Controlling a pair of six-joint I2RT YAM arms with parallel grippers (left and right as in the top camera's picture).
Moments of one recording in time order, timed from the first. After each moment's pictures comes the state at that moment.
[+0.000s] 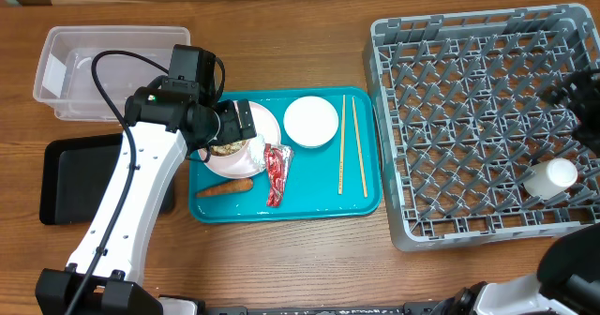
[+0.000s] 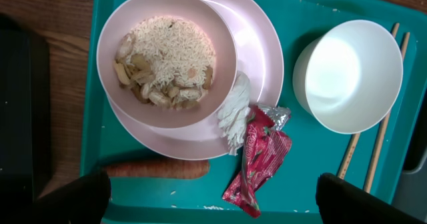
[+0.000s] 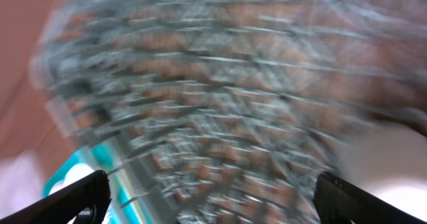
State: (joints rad) left arm -0.17 1.54 1.36 -1.05 0.07 -0.43; right arm -0.59 1.71 1.67 -1.22 -0.45 0.14
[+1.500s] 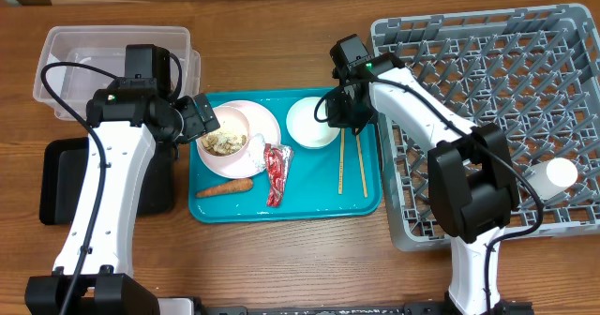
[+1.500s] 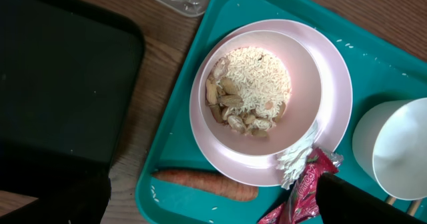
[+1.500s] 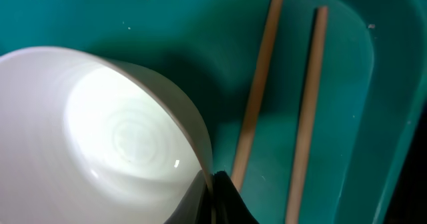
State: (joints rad) left arm 0.01 1.54 1.36 -1.07 0.00 -0.46; right arm 0.42 2.15 1.69 -0.93 -0.14 0.37
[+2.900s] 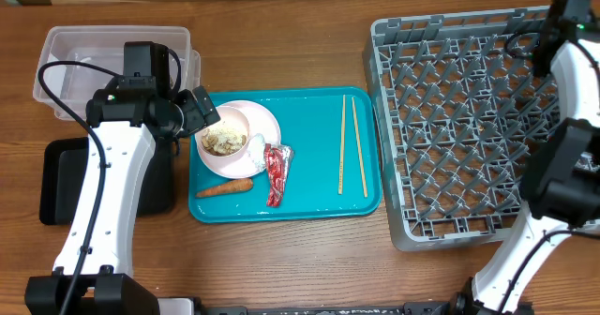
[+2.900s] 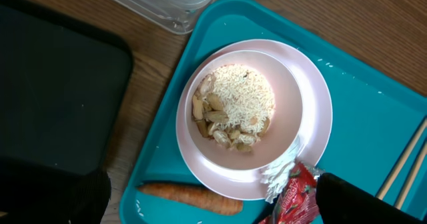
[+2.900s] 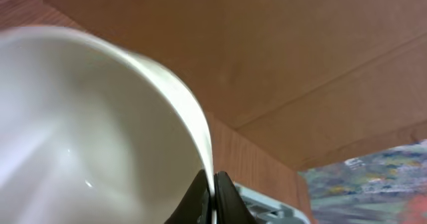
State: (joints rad) left arm 0.01 1.54 1.36 -1.02 0.02 -0.50; right arm -0.32 2.23 1.93 -0.93 1.20 0.45
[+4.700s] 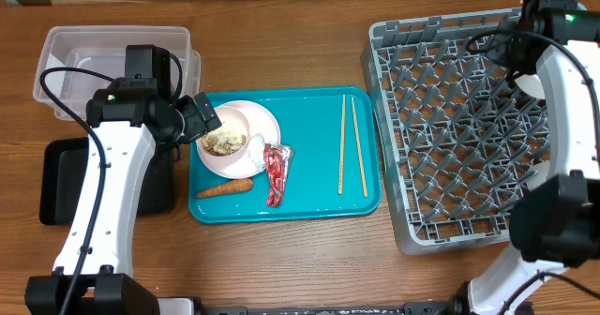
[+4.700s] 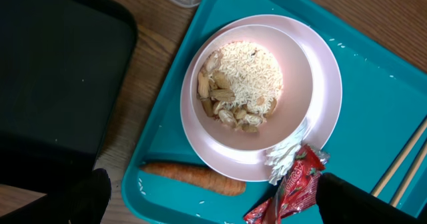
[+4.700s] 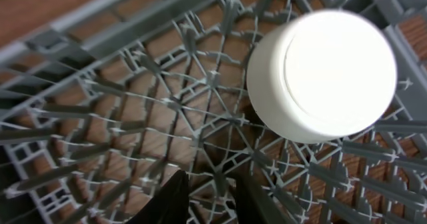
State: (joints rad) left arm 0.01 1.54 1.36 -1.08 0.03 -0.52; right arm -0.15 1.93 1.88 -1.06 0.18 0.24
